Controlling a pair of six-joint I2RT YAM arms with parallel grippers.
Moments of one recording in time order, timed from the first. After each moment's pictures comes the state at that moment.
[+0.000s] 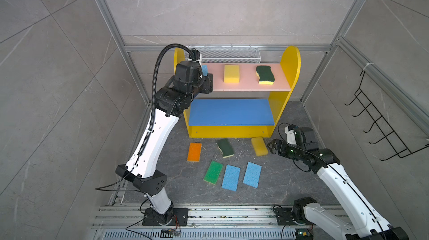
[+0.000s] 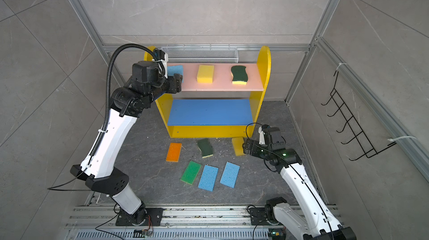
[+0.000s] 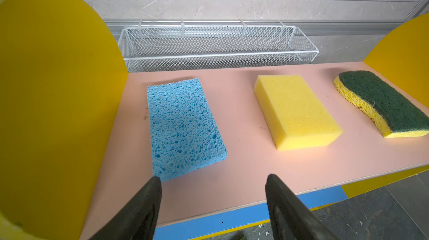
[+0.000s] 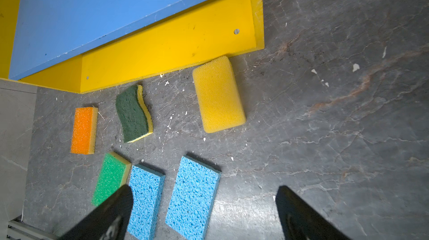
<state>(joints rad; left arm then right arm) -0.56 1.70 2.30 -0.93 -0.29 -0.17 0.20 0.96 0.88 -0.78 -0.17 0.43</state>
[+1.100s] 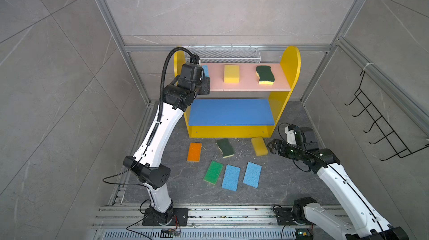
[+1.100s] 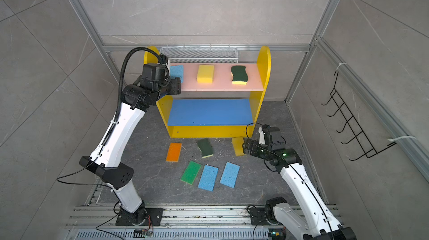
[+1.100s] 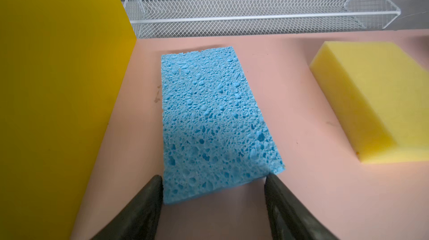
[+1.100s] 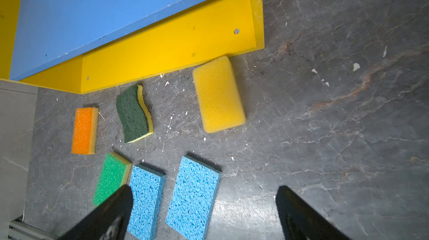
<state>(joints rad) -0.49 1.78 2.27 -0.96 -0.32 -0.17 0.20 0.96 0.88 -0.78 -0.17 0.43</state>
